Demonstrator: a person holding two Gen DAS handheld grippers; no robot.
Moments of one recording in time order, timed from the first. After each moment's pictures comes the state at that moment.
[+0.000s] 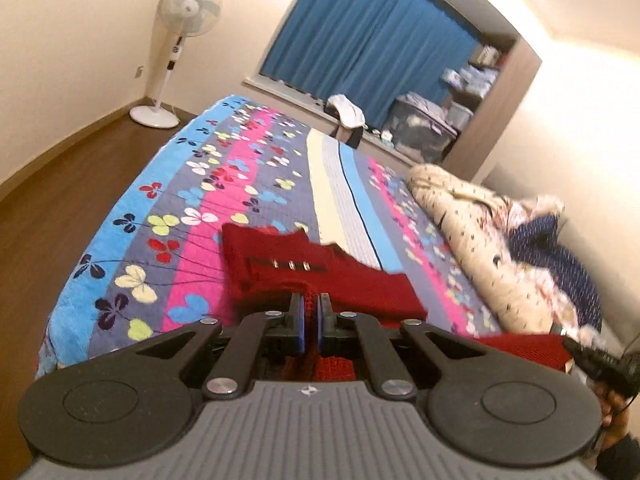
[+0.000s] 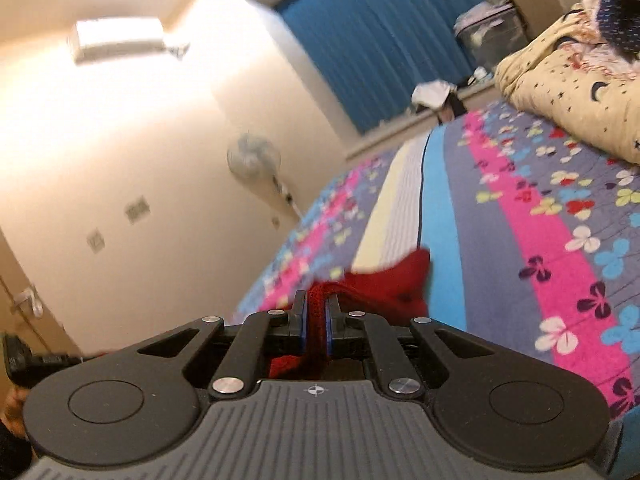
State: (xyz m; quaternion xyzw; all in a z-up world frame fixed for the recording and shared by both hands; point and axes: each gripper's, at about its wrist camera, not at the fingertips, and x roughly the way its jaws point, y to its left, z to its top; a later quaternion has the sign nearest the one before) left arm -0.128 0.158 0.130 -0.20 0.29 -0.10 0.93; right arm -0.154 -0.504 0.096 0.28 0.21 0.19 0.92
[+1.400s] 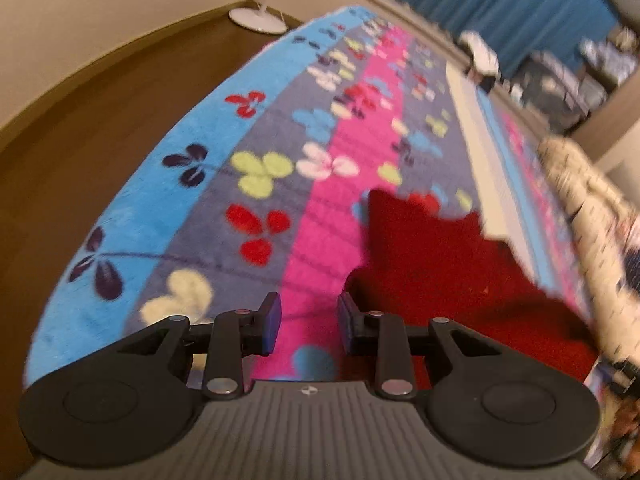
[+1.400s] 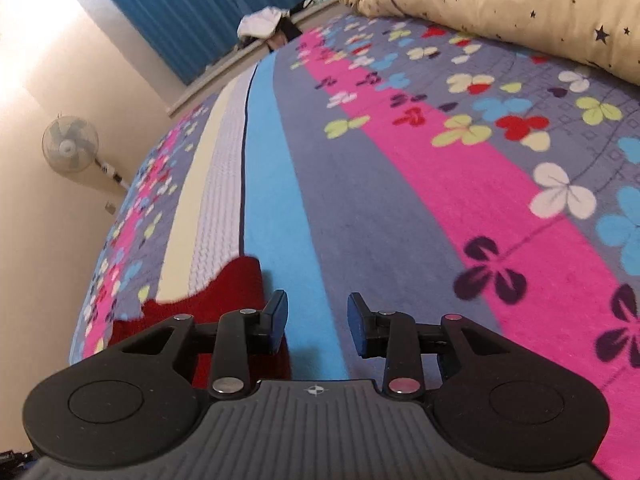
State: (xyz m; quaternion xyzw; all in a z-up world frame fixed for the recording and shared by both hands) left arm 0.117 0.225 -0.029 -0.22 0.45 0.03 0.87; right arm 0.124 -0.508 -0.052 0.30 0.38 -0.02 0.87
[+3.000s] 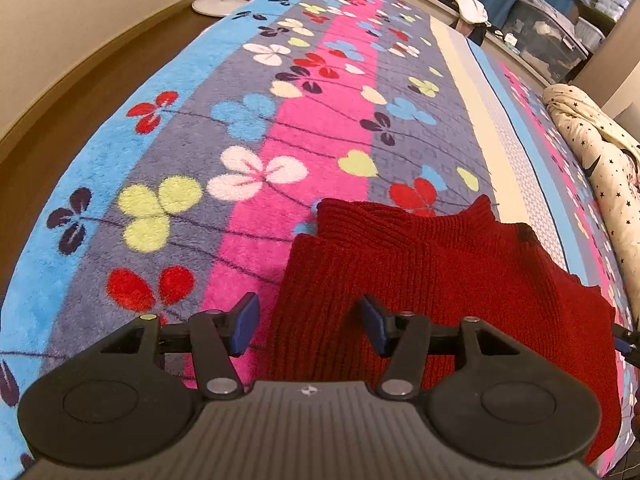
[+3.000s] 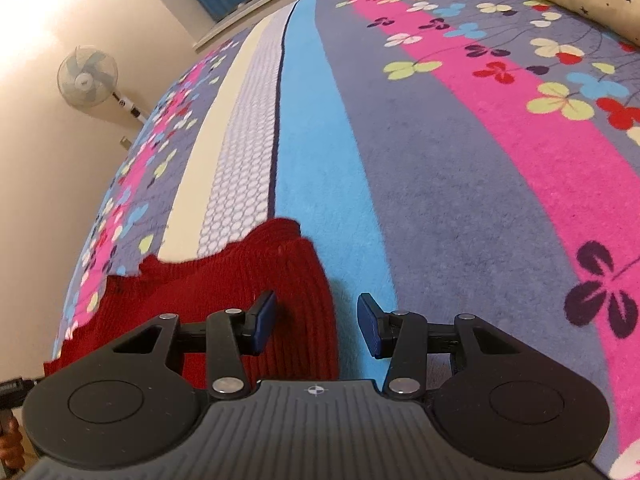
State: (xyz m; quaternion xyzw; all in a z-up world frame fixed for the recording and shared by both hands) left arm 0.229 0.166 -0.061 -0.15 0.48 0.01 0.86; right arm 0.199 -0.458 -0.088 0.26 0.45 0.04 0.86
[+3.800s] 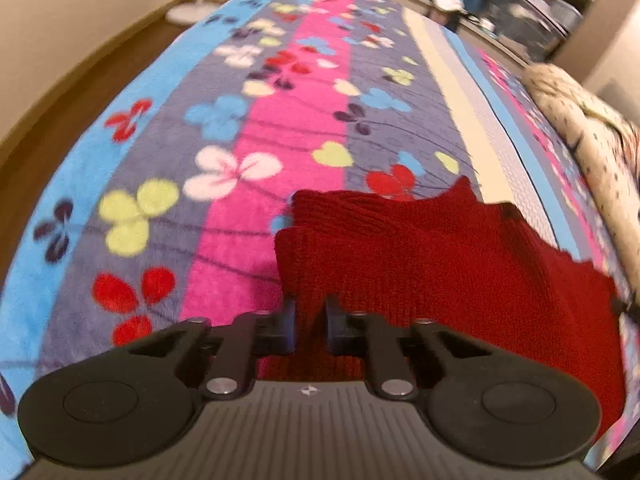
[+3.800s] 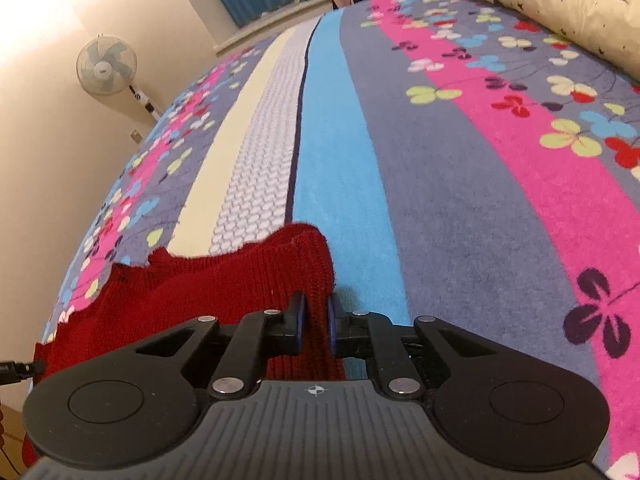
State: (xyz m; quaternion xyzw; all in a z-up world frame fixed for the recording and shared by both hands) left arm 0.223 0.151 -0.057 -0.11 0.47 -0.03 0.87; right arm 0.189 -0.445 -0.074 0.22 0.41 0.05 0.88
